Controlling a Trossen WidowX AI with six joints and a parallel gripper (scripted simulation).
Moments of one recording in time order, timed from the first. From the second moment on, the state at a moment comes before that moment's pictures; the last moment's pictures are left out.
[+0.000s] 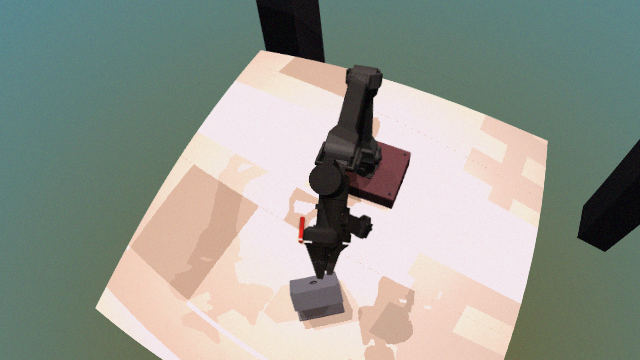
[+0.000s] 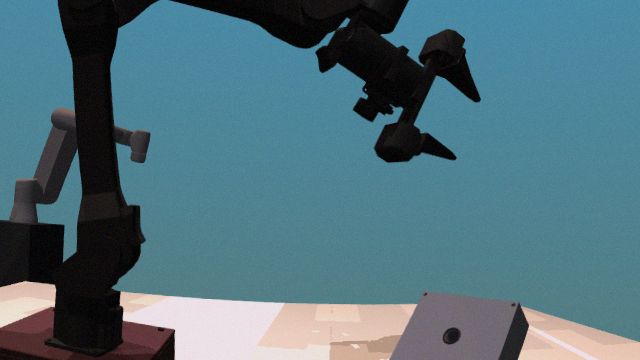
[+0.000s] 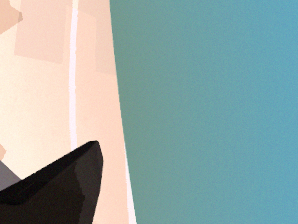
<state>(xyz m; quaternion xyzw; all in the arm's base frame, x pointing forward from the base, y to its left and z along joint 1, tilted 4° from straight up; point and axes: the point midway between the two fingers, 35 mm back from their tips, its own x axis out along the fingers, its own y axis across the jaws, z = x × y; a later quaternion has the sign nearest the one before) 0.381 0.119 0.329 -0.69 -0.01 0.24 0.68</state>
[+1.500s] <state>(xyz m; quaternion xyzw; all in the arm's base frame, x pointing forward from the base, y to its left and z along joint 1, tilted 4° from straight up) 0.310 -0.046 0.103 -0.28 0.62 0.19 0.71</state>
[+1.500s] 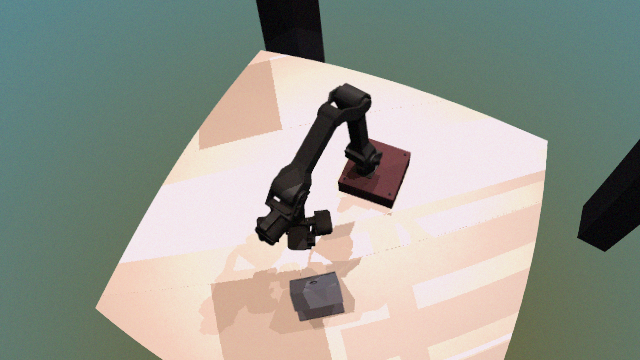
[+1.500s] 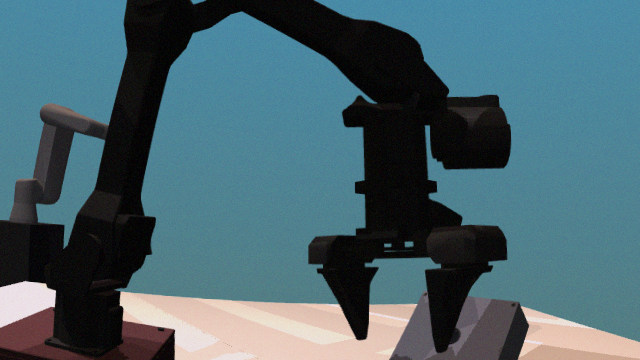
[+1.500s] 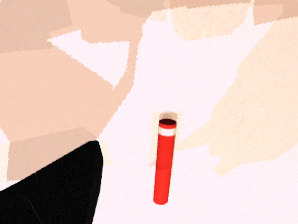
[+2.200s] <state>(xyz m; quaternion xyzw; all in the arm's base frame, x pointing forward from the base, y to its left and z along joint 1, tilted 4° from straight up) 0.278 -0.067 0.076 -0.19 0.71 0.14 0.66</state>
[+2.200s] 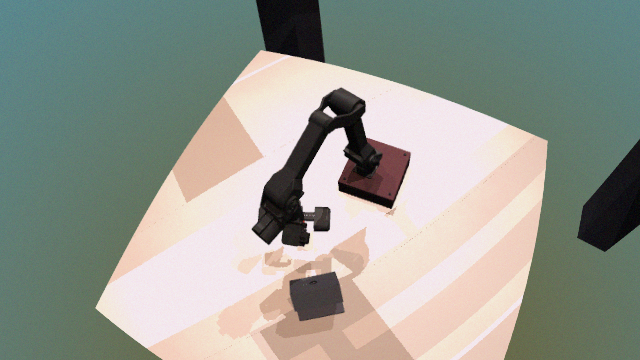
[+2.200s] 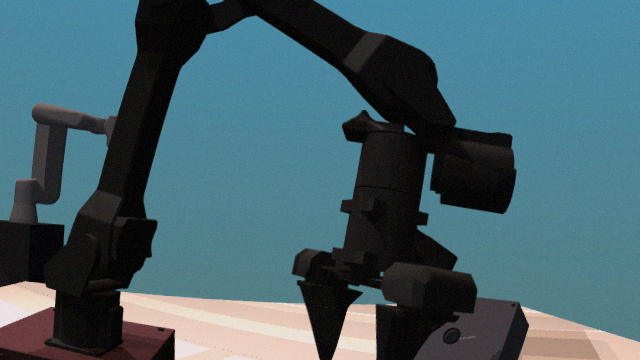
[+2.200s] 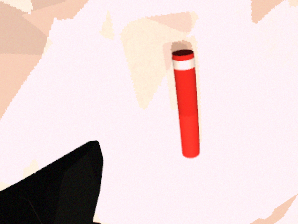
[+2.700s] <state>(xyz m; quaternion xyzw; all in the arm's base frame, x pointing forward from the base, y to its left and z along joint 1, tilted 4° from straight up) 0.281 -0.067 0.053 -0.19 0.71 0.14 0.66</state>
